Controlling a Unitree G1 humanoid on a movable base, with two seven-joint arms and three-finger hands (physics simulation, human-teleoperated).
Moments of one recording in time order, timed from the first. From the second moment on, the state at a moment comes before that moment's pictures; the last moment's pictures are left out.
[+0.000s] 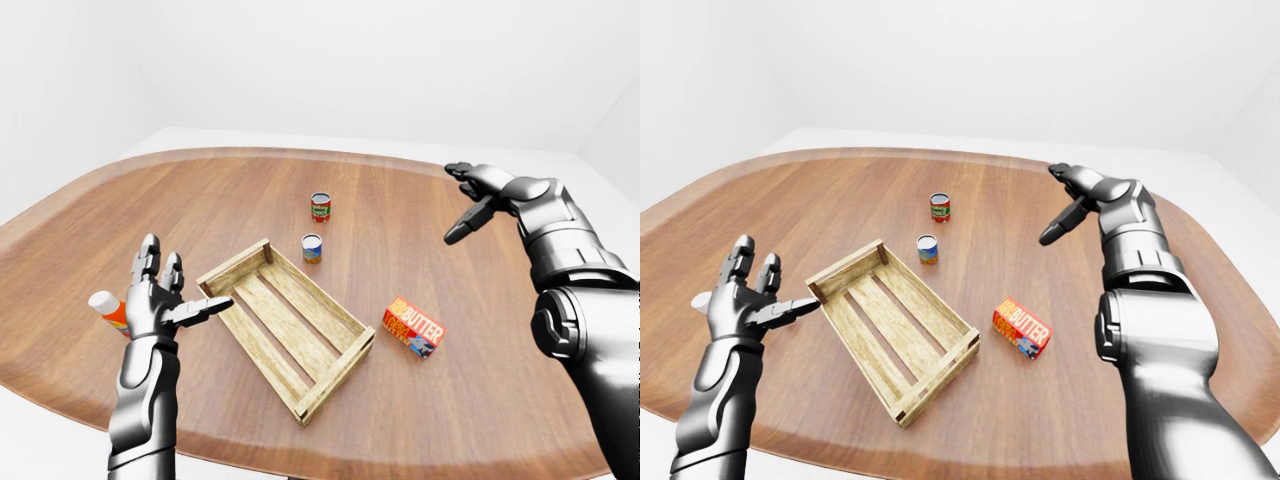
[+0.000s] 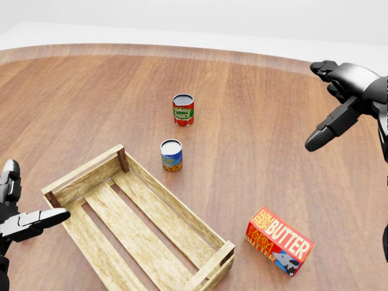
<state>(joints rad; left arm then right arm) -0.07 0.17 0.34 -0.04 -0.37 0.09 -0.06 -1.23 -0.57 -0.11 1.27 -0.60 0.09 0.57</state>
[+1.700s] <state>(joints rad) -0.08 0.17 0.34 -0.06 -0.37 0.09 -0.05 -1.19 -0.47 -0.16 1.36 -0.65 0.09 0.38</state>
